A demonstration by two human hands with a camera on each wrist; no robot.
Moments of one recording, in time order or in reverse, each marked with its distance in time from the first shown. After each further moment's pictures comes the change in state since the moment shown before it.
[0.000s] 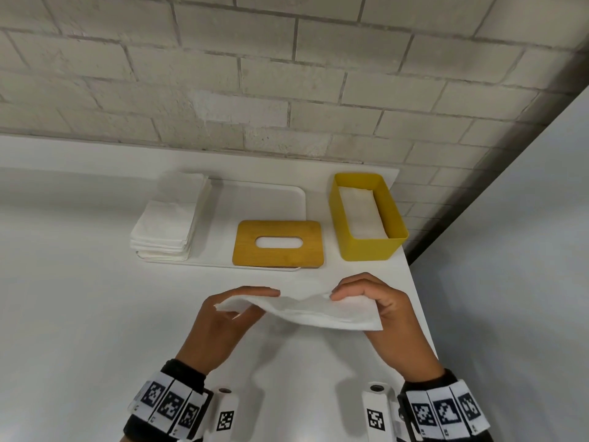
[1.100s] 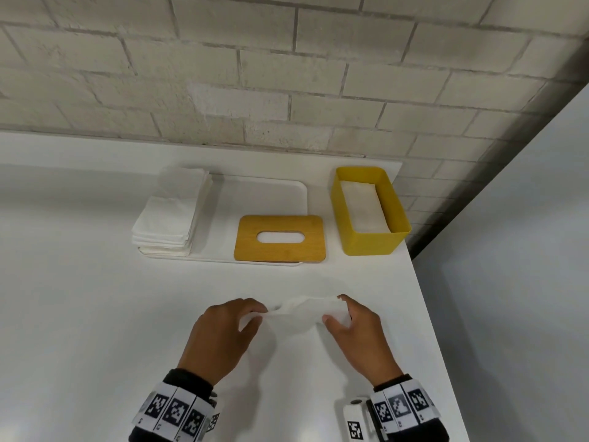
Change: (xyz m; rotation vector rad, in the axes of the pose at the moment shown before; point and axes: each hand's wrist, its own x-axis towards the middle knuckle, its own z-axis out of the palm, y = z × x) left_hand -0.009 -0.040 -0.002 0.811 0.028 0.083; right_hand -0.016 0.049 0.045 -0.315 0.060 0.539
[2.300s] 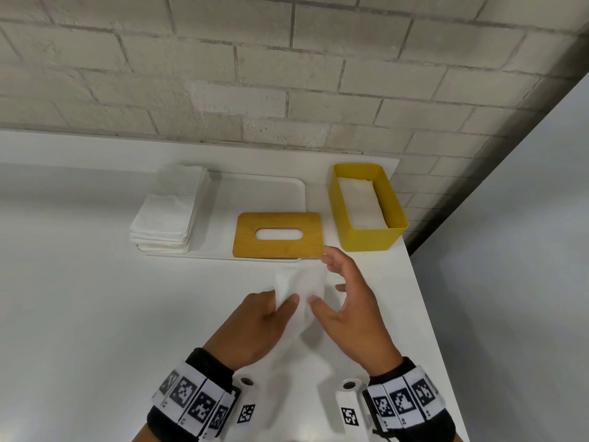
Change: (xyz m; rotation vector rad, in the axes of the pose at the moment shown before) left_hand 0.014 0.075 -0.022 -0.393 -0.304 -0.149; right_hand -0.007 -0.050 -0.011 0.145 0.025 -0.234
